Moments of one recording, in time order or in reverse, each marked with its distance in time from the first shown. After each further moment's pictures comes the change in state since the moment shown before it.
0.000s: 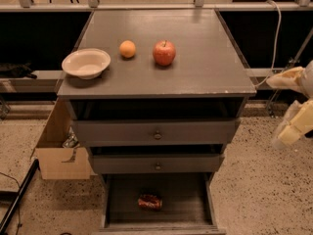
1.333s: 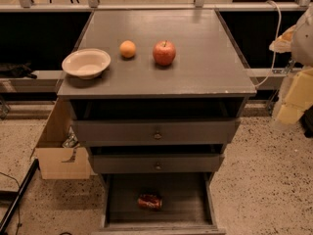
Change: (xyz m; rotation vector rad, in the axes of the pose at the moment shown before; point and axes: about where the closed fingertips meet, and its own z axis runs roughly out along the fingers) arm -0.056 0.011 -0.054 0.186 0.355 -0.110
